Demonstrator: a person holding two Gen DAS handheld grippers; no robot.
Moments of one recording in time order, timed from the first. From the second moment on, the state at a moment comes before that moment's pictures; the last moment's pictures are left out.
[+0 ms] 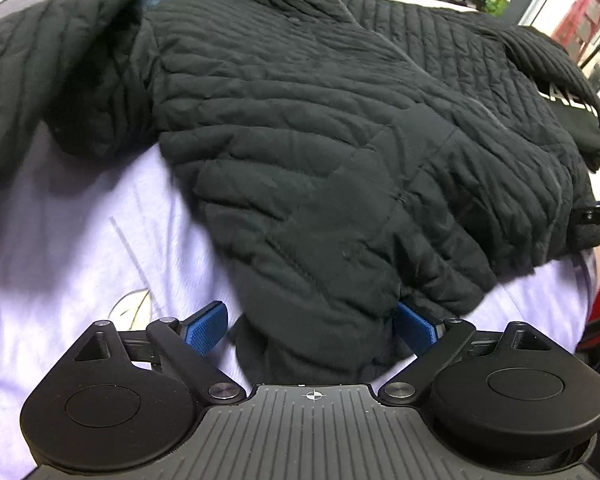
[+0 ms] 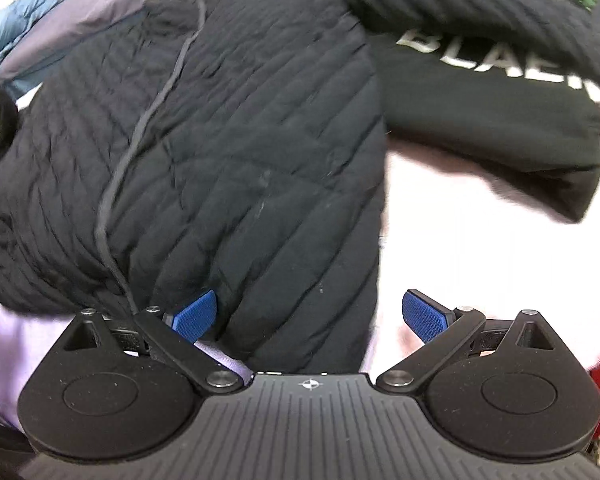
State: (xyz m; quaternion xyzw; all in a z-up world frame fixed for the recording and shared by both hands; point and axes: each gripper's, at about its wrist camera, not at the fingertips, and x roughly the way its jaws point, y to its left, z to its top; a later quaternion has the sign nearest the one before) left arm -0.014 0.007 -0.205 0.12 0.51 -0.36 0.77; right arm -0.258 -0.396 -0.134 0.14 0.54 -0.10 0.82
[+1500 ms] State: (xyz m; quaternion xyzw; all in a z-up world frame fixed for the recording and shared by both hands) left arm -0.015 0.017 -0.183 0.06 0.68 -0.32 0.66; right arm -0.256 -0.358 -0.078 0.01 0.62 -0.16 0.77
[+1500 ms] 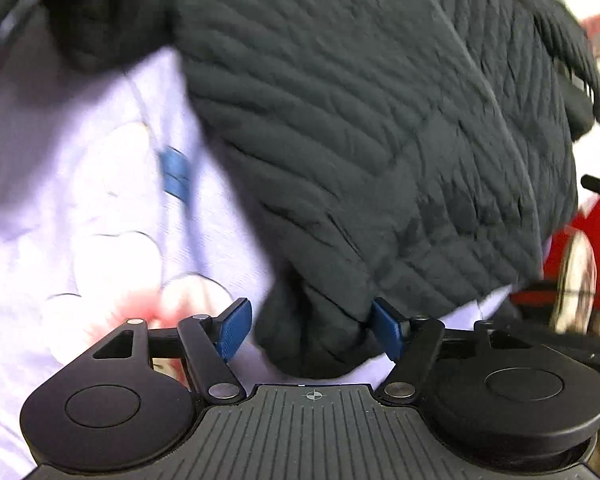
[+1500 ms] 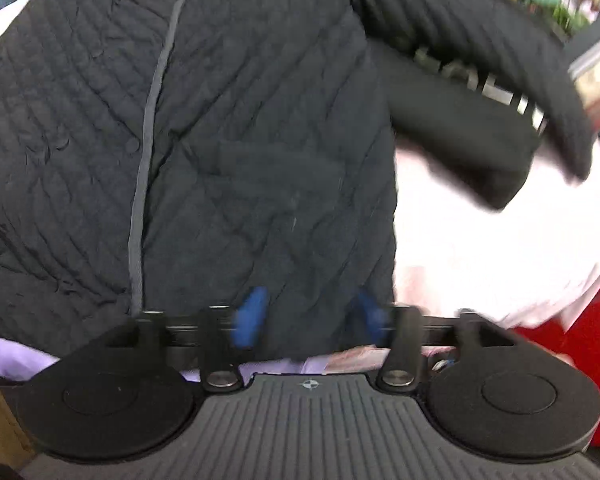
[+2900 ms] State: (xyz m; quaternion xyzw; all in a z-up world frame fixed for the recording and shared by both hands) left arm 0.030 0.112 -0.119 -0.09 0.49 -0.11 0.86; right arm -0.190 -0.285 -0.174 0.03 0.65 -0.04 0.76
